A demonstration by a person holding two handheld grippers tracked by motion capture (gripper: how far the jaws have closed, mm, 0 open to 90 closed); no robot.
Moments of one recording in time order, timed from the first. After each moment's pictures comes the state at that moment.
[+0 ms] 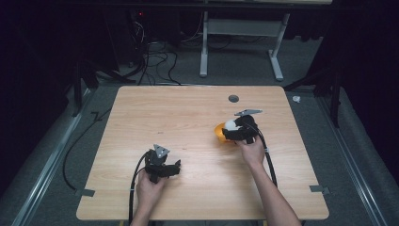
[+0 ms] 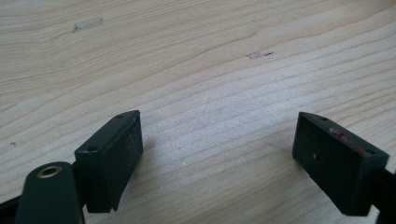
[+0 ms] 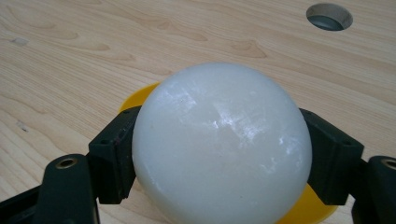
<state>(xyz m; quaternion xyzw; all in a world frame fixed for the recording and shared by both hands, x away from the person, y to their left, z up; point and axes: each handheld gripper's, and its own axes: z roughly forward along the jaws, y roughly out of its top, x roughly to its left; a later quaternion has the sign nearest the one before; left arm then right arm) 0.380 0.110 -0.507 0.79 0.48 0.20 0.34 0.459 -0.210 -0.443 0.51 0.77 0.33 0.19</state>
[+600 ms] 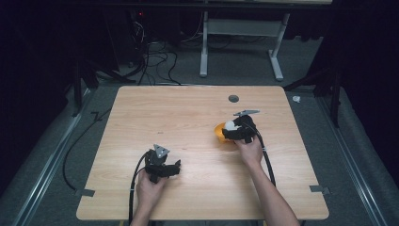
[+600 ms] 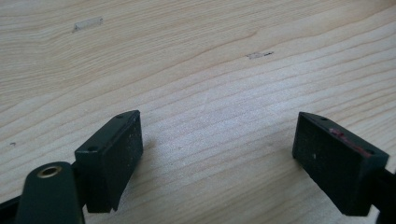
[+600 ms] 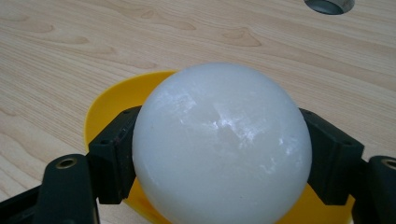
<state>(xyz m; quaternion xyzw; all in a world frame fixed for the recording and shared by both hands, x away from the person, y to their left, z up) 0.380 0.110 -0.507 0.79 0.48 0.20 0.34 0.471 -0.210 -0.458 0.53 0.76 0.32 0.19</state>
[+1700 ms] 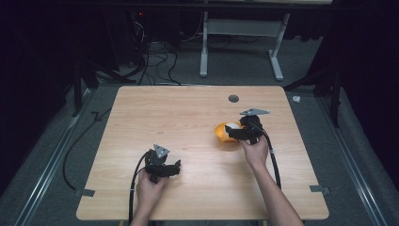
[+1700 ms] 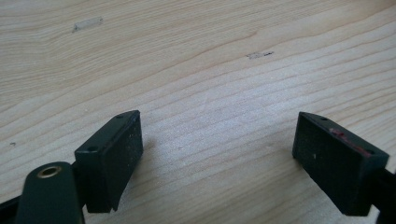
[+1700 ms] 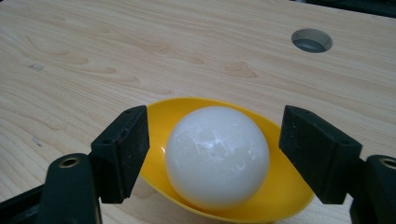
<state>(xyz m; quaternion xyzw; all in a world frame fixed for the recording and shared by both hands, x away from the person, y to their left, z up) 0.380 0.110 -0.507 0.79 0.48 0.20 0.34 0.448 -0.221 -0.430 0.51 0.75 0.37 0.21</state>
